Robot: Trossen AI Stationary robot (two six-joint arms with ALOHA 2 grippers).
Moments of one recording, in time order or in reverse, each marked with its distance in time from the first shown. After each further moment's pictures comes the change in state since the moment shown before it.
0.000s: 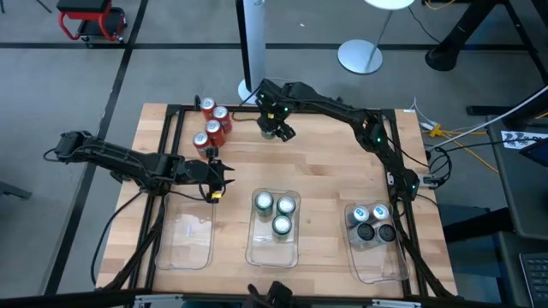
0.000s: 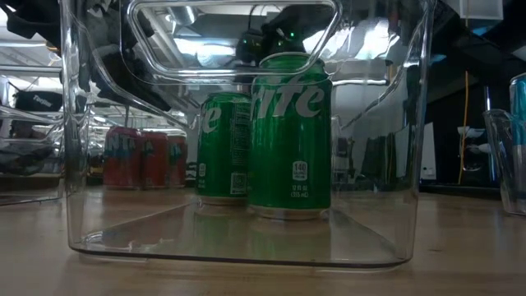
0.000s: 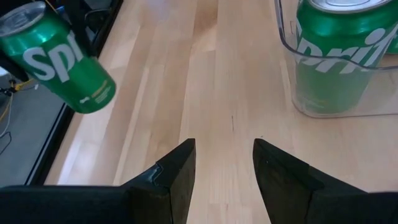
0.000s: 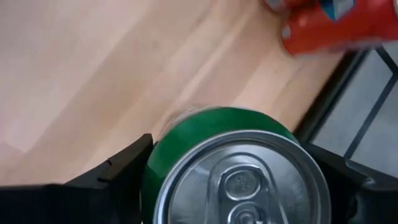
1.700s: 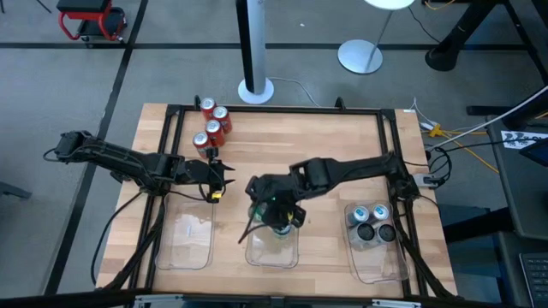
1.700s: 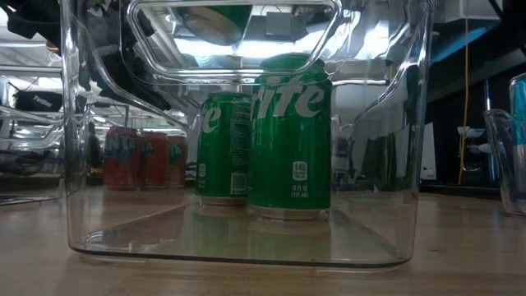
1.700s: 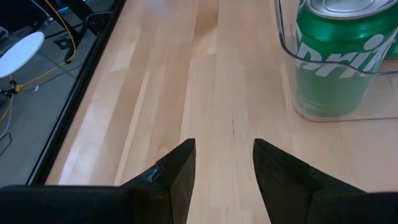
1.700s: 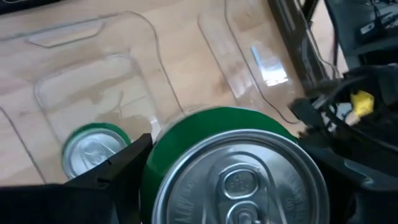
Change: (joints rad) left arm 0.000 0.000 0.000 0.010 0.000 0.001; right arm 0.662 -0.231 -0.033 -0.008 0.064 0.212
